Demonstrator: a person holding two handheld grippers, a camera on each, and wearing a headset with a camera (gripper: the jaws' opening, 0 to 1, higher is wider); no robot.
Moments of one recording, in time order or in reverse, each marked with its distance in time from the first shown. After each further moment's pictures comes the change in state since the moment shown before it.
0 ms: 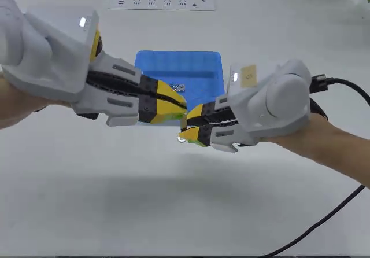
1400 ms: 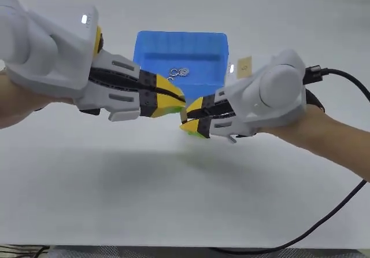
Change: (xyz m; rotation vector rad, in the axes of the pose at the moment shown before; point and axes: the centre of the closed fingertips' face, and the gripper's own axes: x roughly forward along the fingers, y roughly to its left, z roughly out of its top) left arm 0.004 0.011 -0.022 -0.066 0.014 0.042; right arm 0.016 -0.003 -0.015 0.042 0.017 0.028
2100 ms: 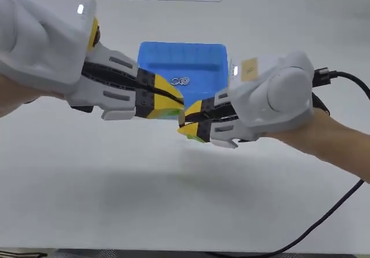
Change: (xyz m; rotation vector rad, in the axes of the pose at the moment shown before) left arm -0.020 -0.012 0.029 0.081 0.034 -0.028; right arm -0.021 0.006 0.030 -0.057 -0.037 -0.014
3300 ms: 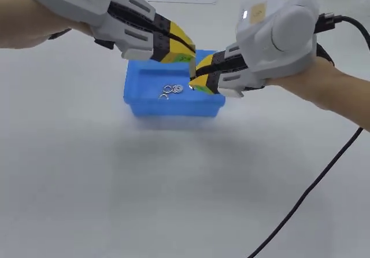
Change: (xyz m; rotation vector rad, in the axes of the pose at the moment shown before) left arm 0.034 0.107 -0.008 0.056 0.028 -0.001; right arm 0.006 -0.108 -0.026 0.006 0.071 -0.095
